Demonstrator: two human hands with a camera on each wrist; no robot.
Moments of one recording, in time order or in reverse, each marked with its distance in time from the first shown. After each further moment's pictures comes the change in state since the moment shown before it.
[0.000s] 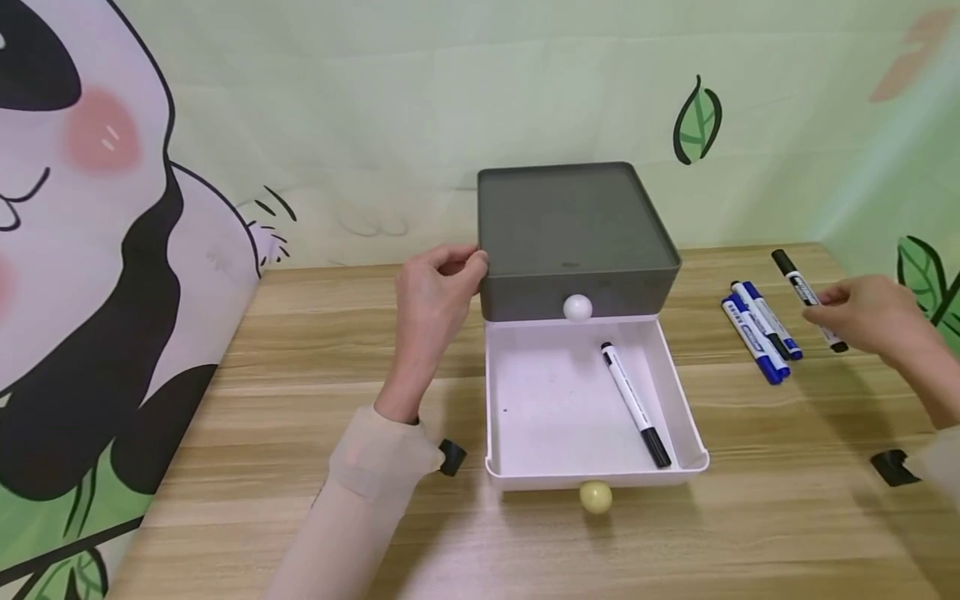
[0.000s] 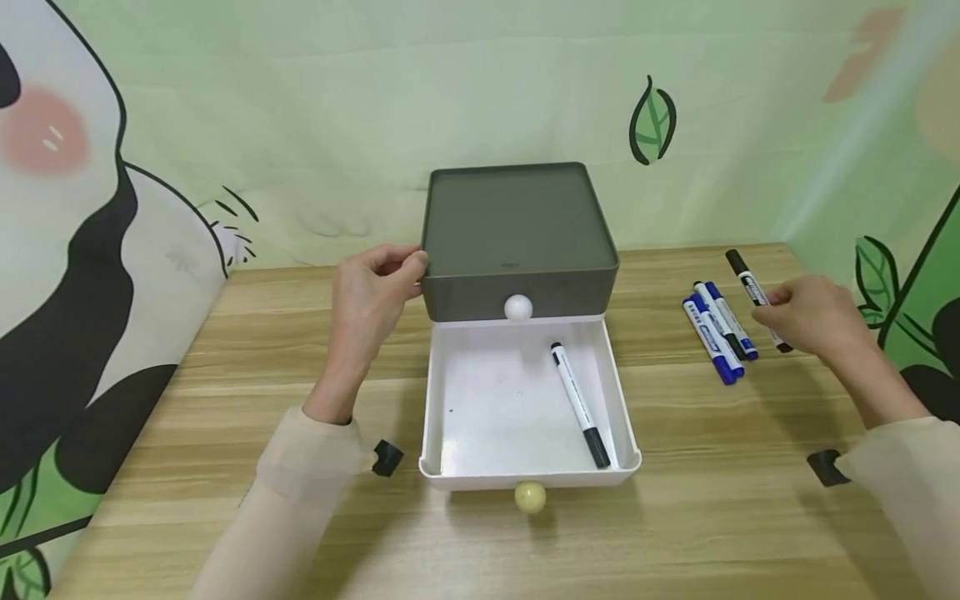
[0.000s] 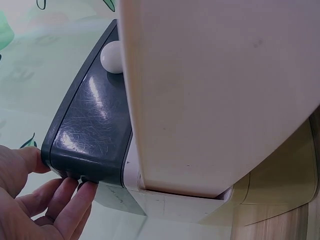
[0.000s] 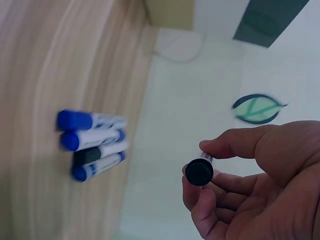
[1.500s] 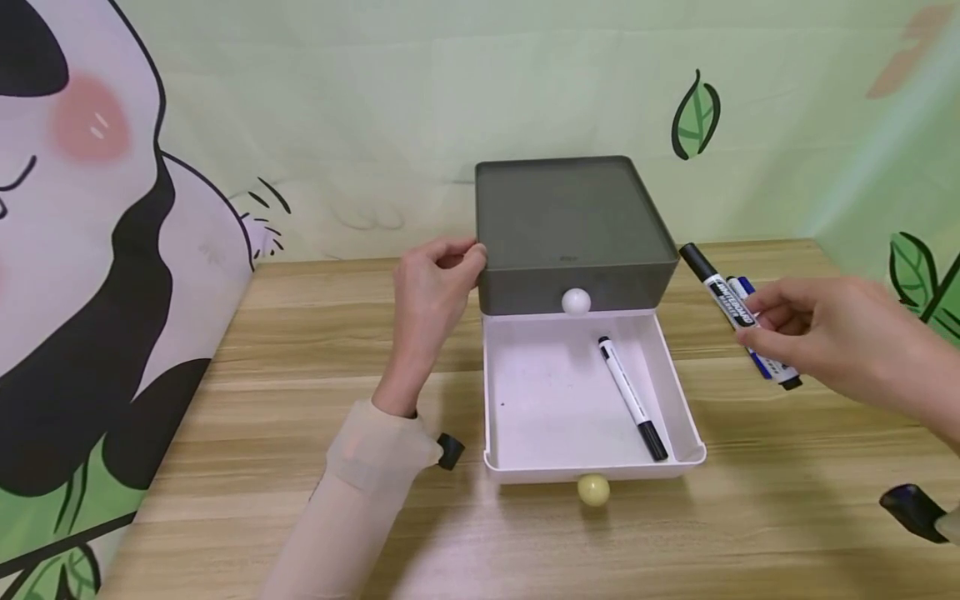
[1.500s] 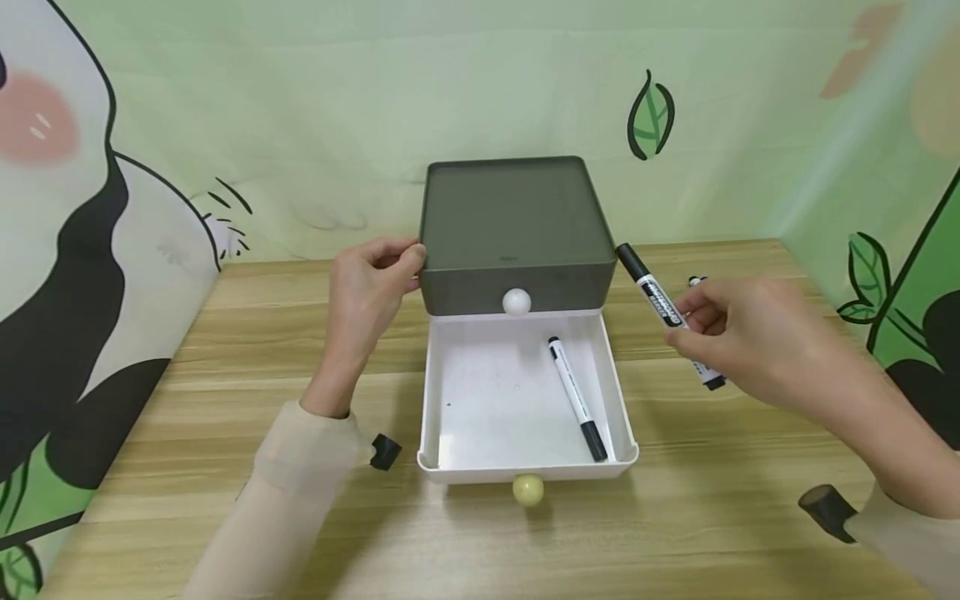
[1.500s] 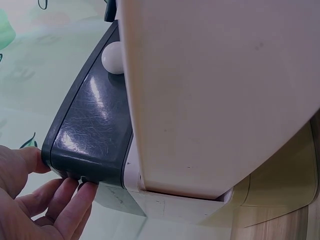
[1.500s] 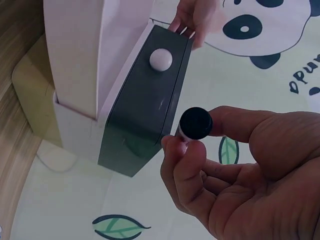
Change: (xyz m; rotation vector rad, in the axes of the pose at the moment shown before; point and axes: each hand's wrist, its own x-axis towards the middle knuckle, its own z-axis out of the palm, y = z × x) left_hand 0.001 -0.001 0.002 0.007 0.014 0.013; right_hand -0.090 -0.125 -0.027 0.091 -0.012 -0.290
